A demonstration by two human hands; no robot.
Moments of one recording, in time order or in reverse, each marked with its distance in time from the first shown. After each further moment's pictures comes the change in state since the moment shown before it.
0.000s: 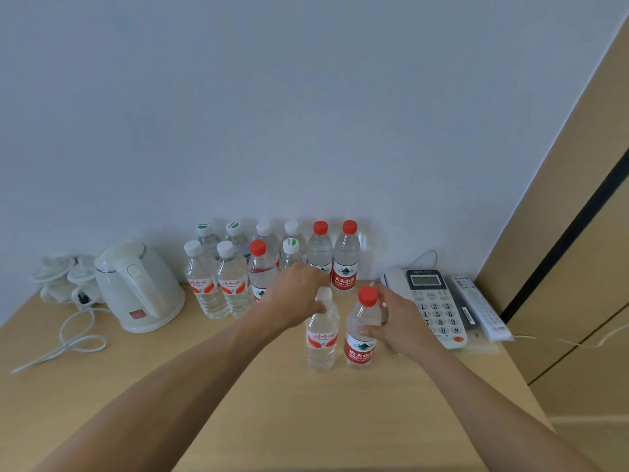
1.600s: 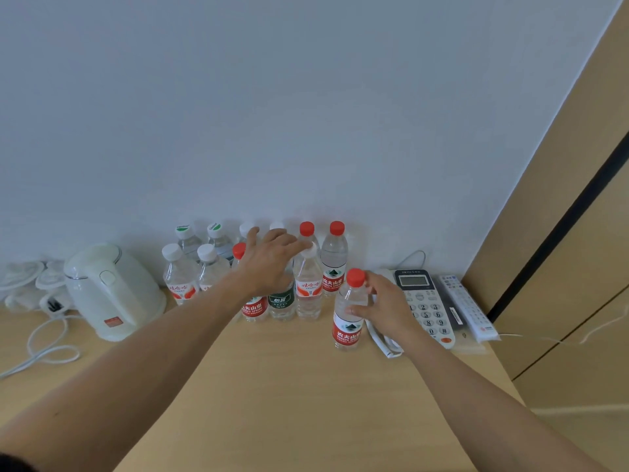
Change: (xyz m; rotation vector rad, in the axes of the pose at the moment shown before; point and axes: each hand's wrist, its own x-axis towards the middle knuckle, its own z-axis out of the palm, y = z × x) left_hand 0.055 -0.057 0.003 0.264 0.040 0.062; right_hand 0.034 0.002 -0.006 0.028 0.081 0.039
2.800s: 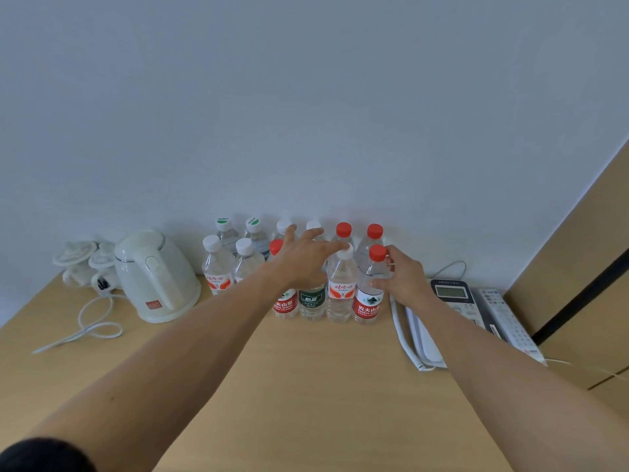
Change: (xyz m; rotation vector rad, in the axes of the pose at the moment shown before) left_hand 0.005 -0.002 -0.011 -0.040 -0.143 -0.001; right_hand 0.077 -0.011 0.012 -0.109 -0.003 -0.030
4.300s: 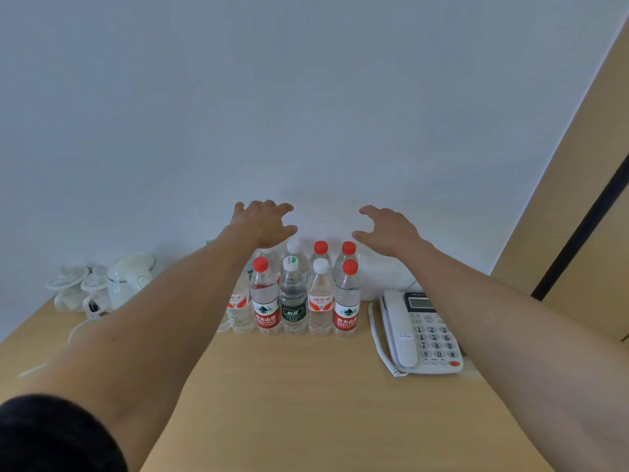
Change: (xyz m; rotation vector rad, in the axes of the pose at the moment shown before) left_hand 0.008 -0.027 -0.091 0.071 0.055 -0.344; right_hand 0.019 -0.090 -0.104 -0.431 -0.013 -0.039
